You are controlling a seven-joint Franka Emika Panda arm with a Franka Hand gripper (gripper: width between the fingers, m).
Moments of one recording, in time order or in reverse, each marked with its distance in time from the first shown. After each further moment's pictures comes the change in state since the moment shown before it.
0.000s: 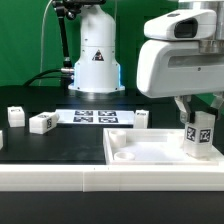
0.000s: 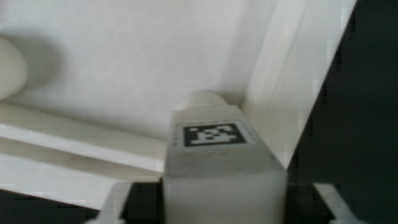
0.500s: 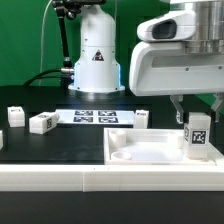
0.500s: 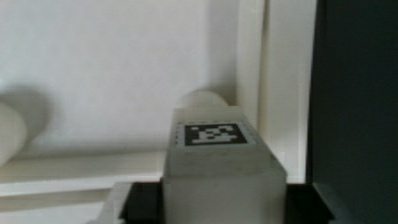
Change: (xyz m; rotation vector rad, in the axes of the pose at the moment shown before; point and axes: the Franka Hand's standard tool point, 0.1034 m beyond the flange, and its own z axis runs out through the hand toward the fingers) arm 0.002 0.007 0.001 0.044 0.032 0.406
